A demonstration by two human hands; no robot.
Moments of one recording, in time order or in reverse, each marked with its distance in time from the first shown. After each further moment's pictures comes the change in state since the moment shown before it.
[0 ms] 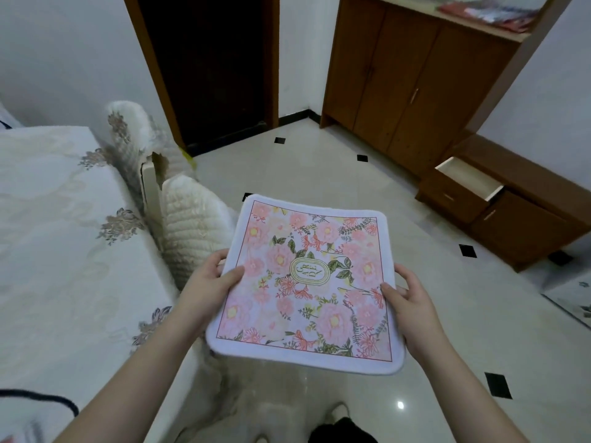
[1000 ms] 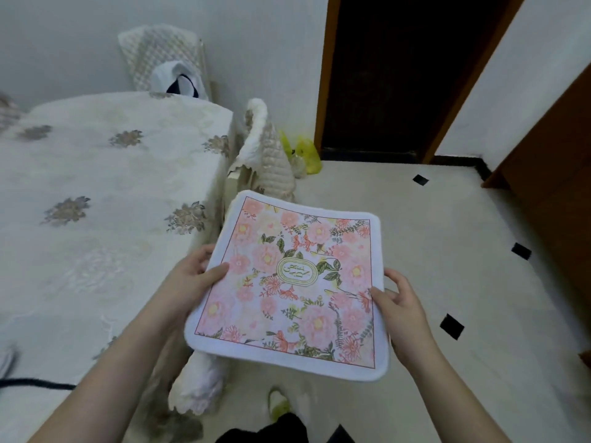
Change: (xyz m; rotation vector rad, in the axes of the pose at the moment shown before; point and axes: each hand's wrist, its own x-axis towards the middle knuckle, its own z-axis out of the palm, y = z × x) left_hand 0.132 0.061 -0.002 -0.154 0.584 -0.079; right_hand 0.307 -0.125 0.133 -0.172 -0.676 -0.024
